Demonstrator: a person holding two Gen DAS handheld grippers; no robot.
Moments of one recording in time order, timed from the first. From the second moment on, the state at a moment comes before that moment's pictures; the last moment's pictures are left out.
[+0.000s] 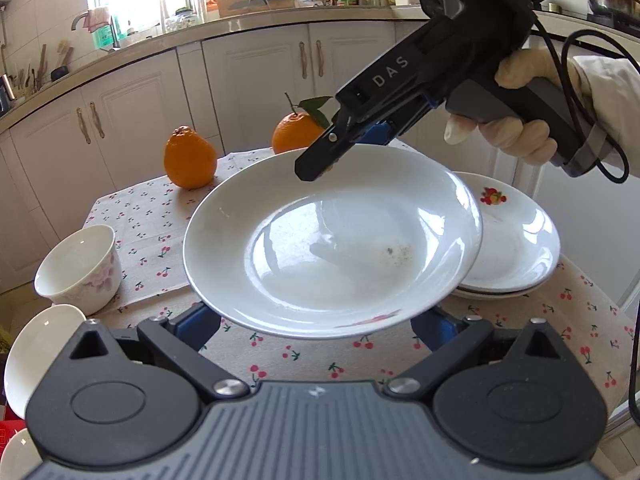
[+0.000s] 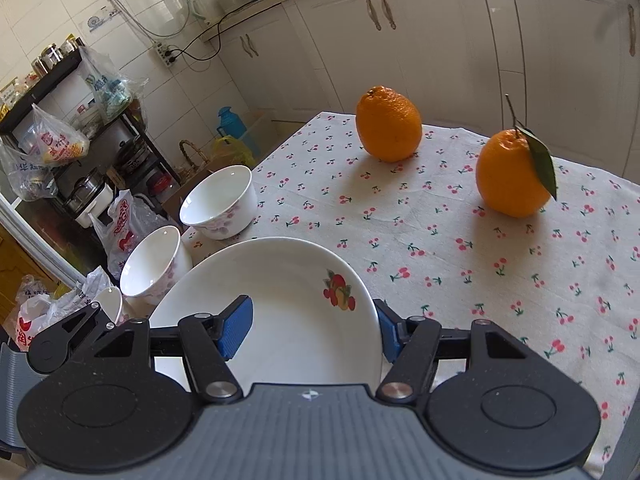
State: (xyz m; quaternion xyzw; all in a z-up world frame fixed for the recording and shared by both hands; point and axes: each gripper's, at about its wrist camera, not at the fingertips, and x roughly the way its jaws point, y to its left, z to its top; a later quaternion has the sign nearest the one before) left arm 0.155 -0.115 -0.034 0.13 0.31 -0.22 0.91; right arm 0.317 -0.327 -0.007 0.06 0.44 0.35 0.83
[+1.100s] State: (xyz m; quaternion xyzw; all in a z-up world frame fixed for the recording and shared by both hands) left arm 0.142 -0.197 -0.051 0.19 0.31 -0.34 0.87; right arm 0.236 -0.446 -0.035 0.13 0.44 0.23 0.86
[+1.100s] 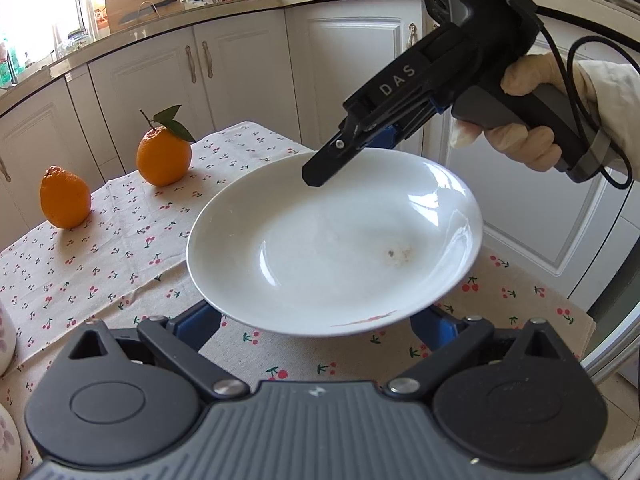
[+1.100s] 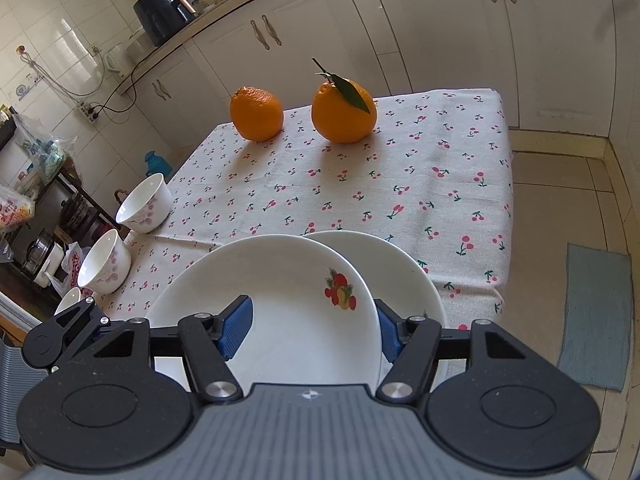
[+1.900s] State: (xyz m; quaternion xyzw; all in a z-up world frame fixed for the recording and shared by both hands) left arm 0.153 -0.207 -0.058 0.18 0.31 -0.37 0.86; right arm 0.220 -0.470 -0.033 0.13 0.44 0.18 0.87
